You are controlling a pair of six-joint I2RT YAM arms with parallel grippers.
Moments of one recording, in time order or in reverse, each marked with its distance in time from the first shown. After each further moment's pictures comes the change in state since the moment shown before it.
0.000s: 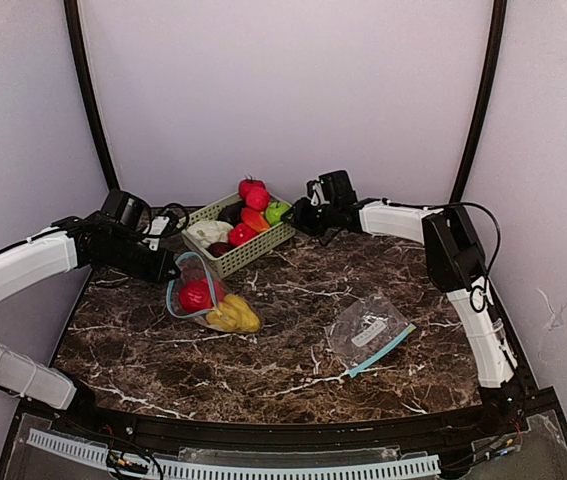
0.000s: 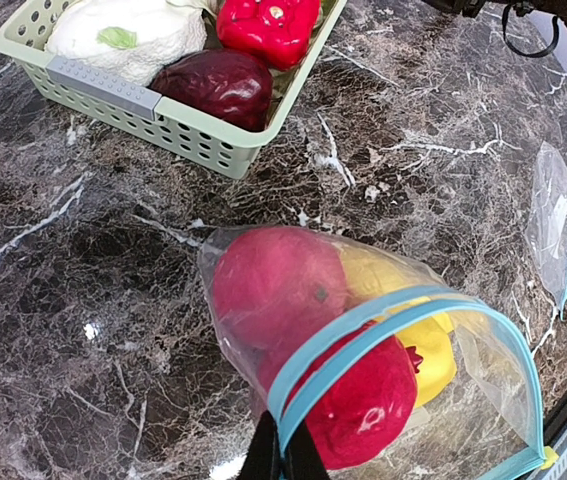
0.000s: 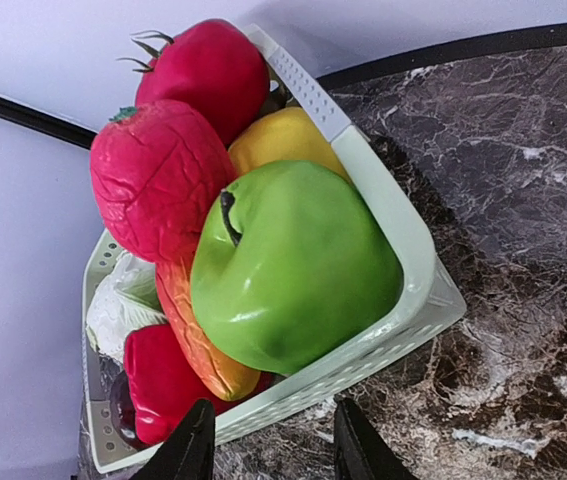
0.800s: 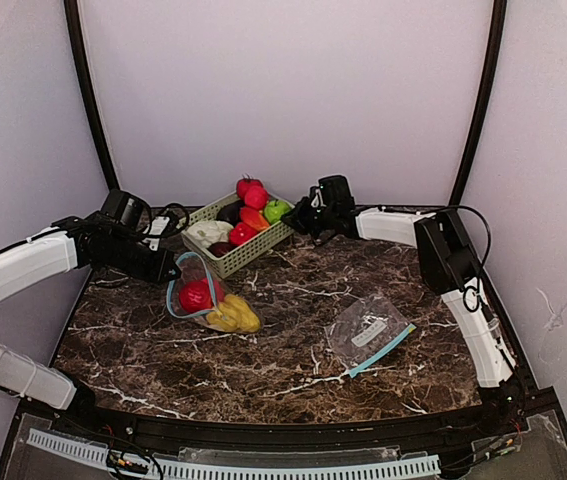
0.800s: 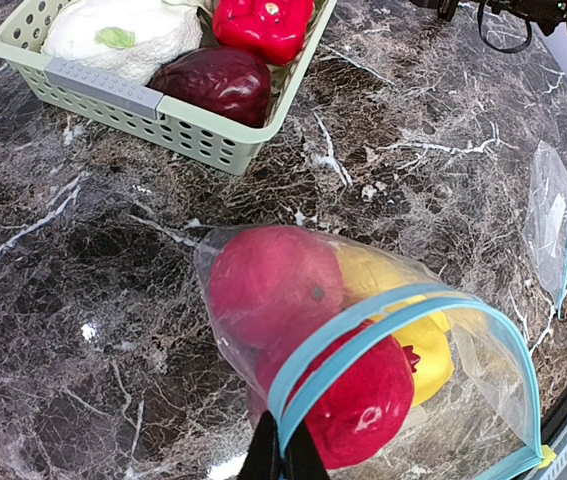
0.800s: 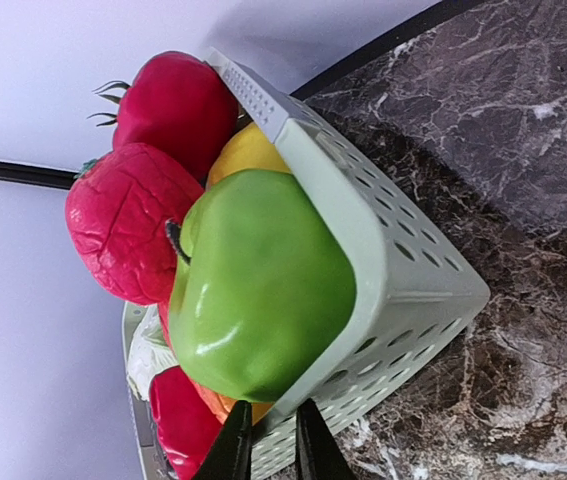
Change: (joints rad) left arm 0.000 0.000 0.000 0.000 0.007 0.000; right arm -0.005 0.081 0.032 0.122 -0.031 0.263
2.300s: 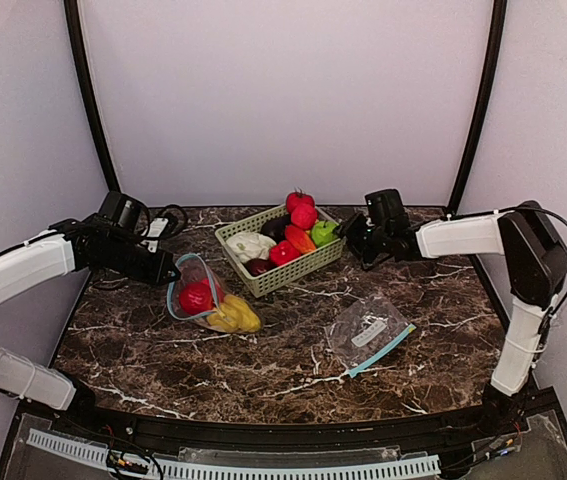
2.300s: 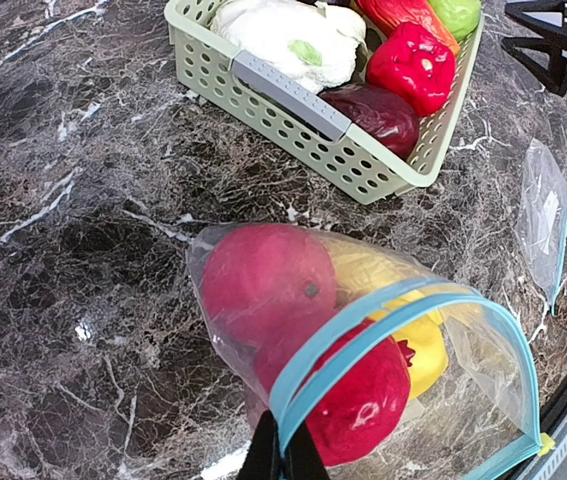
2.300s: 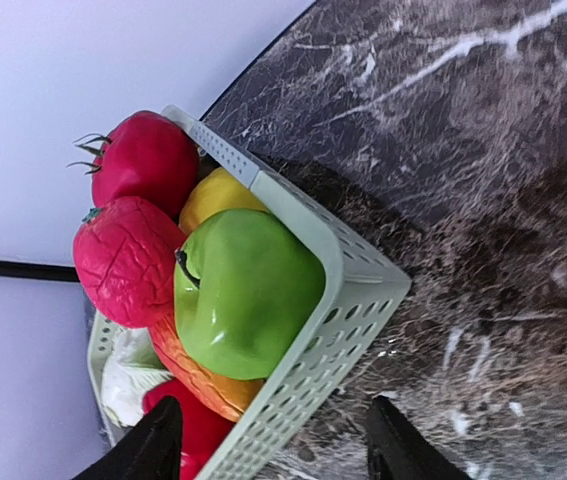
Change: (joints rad) left arm 0.000 -0.020 -0.019 0.003 0.016 -0.006; right arm -0.011 -0.661 -0.869 0.074 0.369 0.089
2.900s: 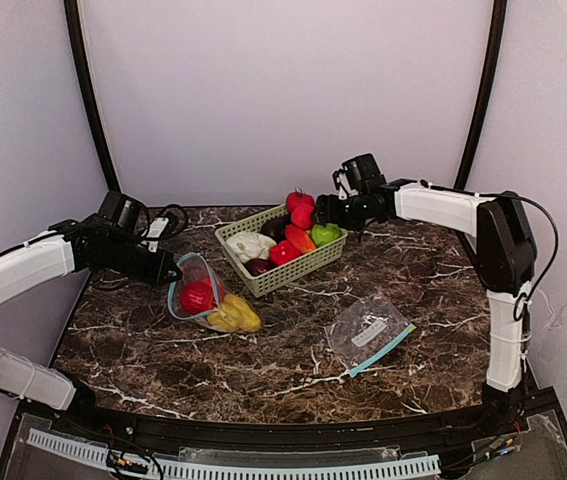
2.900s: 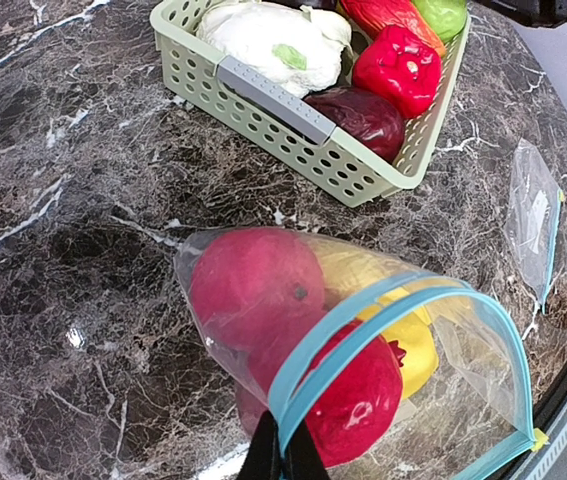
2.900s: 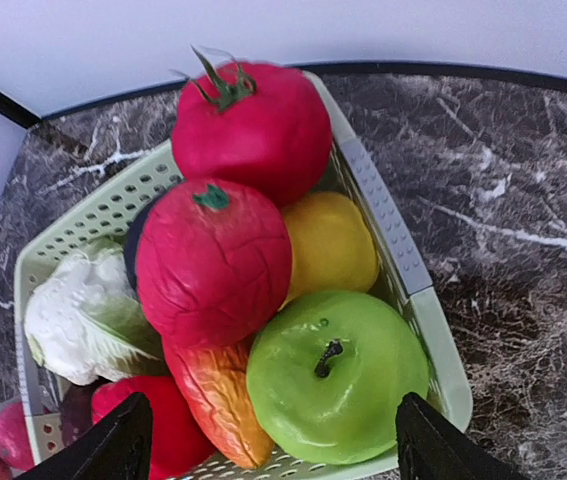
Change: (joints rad) left arm 0.000 -0.007 -0.007 0.014 0.026 -0.001; right arm 0.000 0.189 0.516 -0.442 -0.065 -0.632
